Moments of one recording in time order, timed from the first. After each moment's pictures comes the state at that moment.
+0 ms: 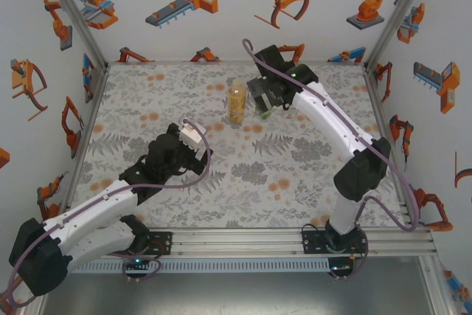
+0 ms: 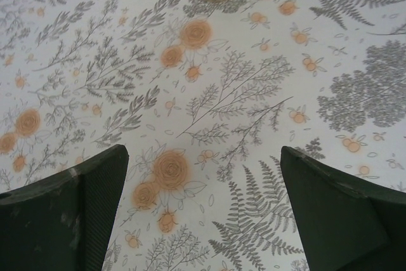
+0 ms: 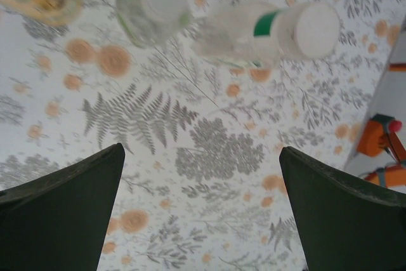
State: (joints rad) left arm -0.74 0.96 0.55 -0.02 -0.19 0.15; right arm 0.60 1.77 1.82 -1.02 0.42 0.01
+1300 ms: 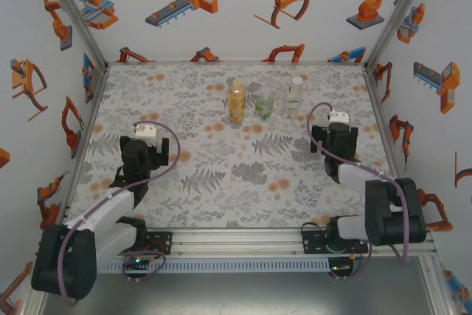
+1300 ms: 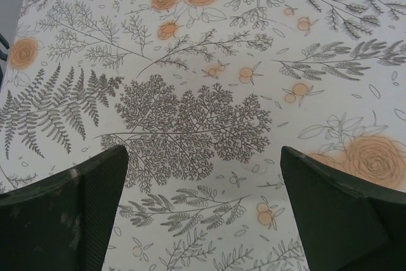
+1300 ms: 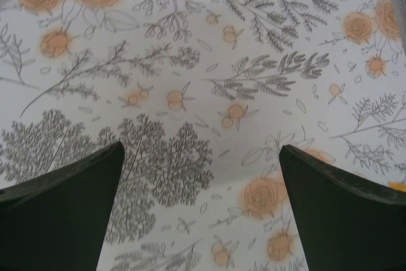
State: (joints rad) left arm -0.24 1.01 0.25 0.35 -0.29 0.10; right arm 0.07 1.35 0.42 0.38 0.27 -0.02
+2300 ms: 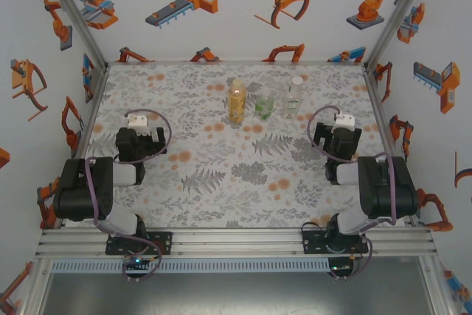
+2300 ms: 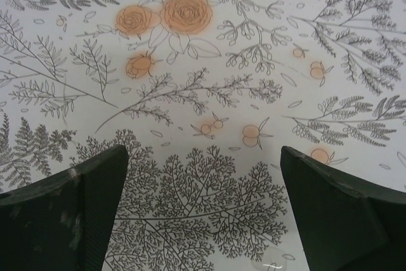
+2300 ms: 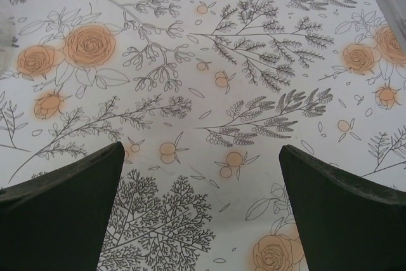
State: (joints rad) left arm -0.02 1.54 0.35 0.79 0.07 0.03; right arm 0.01 1.54 0.34 0.82 0.23 0.02
